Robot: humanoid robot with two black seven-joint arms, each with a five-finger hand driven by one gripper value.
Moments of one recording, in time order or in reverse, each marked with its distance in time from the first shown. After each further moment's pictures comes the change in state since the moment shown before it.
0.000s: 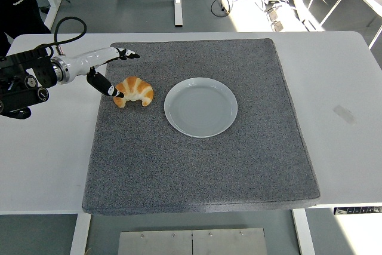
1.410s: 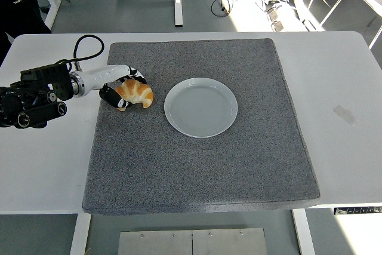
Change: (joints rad) left arm 0.086 -0.123 0.015 0.146 0.078 0.005 -0.004; right arm 0.000 0.000 0.000 0.000 0.000 0.000 0.000
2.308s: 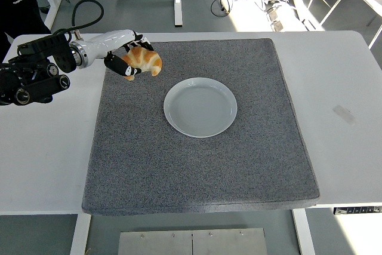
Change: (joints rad) left arm -0.077 0.010 -0.131 -0.001 0.005 0.014 0.000; right arm 0.000 0.000 0.000 0.000 0.000 0.000 0.000
